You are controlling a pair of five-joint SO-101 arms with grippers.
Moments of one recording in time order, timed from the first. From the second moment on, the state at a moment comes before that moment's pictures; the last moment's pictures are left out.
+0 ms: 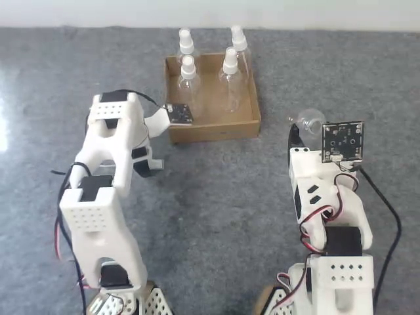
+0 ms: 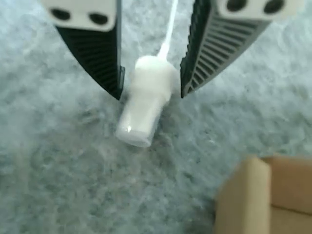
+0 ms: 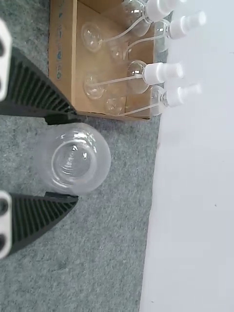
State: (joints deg) left arm -9.3 30.1 -2.1 81.5 -69.1; right arm -3.8 -71.5 63.7 37.5 4.1
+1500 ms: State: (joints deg) left arm -8.4 29.3 -0.7 91.7 -65.5; right arm -3.8 -71.5 63.7 37.5 4.1
